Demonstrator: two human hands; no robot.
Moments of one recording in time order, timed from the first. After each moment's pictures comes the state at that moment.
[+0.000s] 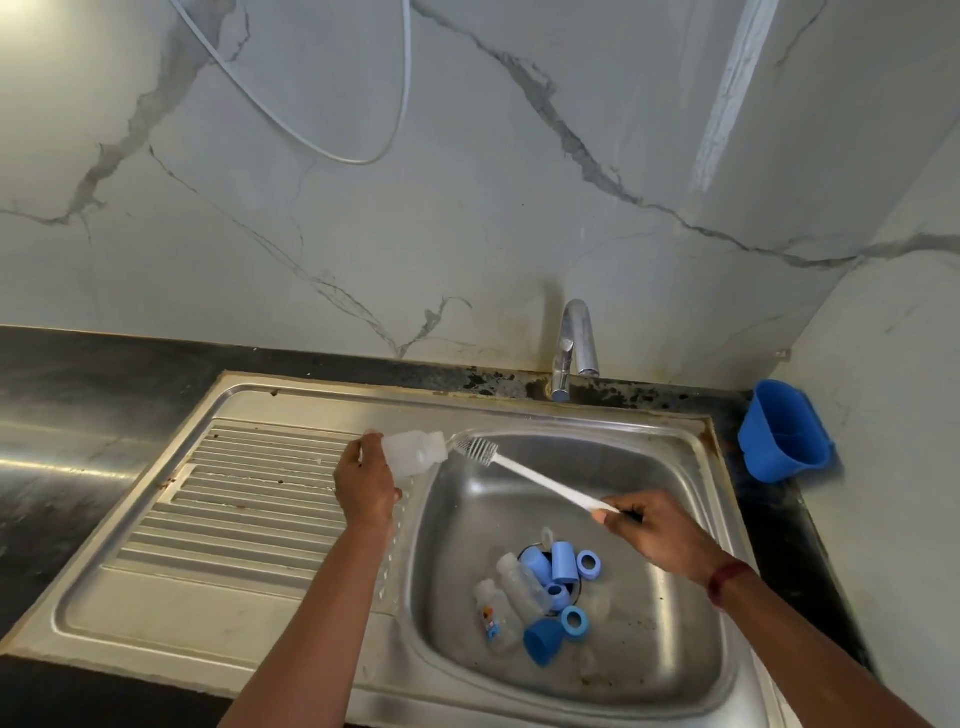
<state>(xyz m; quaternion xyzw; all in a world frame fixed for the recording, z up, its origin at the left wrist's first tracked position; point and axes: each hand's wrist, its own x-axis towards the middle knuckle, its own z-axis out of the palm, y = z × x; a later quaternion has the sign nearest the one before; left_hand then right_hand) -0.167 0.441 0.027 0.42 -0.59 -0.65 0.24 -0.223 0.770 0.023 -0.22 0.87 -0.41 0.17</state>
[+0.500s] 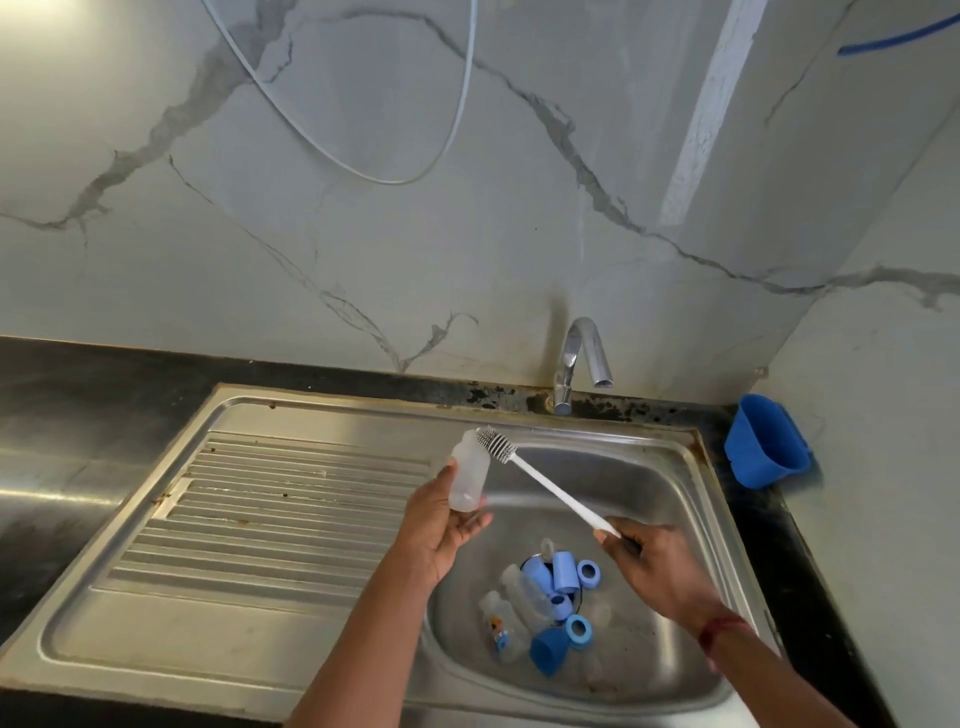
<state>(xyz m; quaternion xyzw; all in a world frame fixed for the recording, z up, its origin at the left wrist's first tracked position) -0.147 0.470 0.023 0.33 -0.38 -0.86 -0.02 -0.167 0.748 0.016 -0.18 0.92 -0.35 0.03</state>
